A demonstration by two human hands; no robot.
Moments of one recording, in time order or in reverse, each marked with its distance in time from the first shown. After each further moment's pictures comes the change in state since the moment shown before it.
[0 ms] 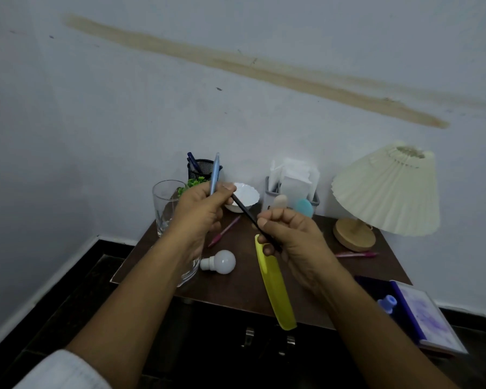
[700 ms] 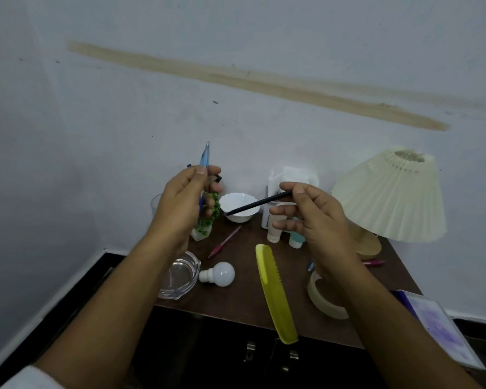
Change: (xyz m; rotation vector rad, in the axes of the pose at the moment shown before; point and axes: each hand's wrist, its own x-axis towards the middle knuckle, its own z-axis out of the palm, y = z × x) left_hand -0.004 0.034 0.002 0.141 0.067 0.207; right_hand 0.014 -0.030 -0.022 -0.070 0.137 -0.302
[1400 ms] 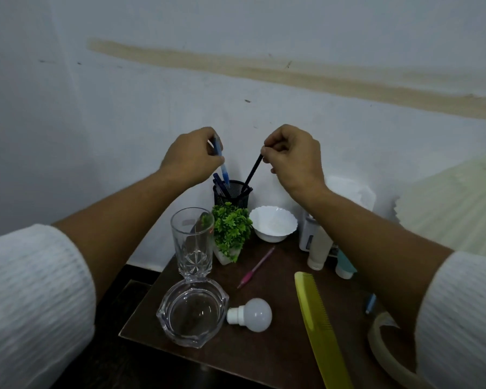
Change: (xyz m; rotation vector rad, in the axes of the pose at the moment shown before) left_hand 0.168 -0.004 -0.048 0.995 0.006 0.292; right_hand 0.178 0.038 0.092 -0.531 0.018 -0.362
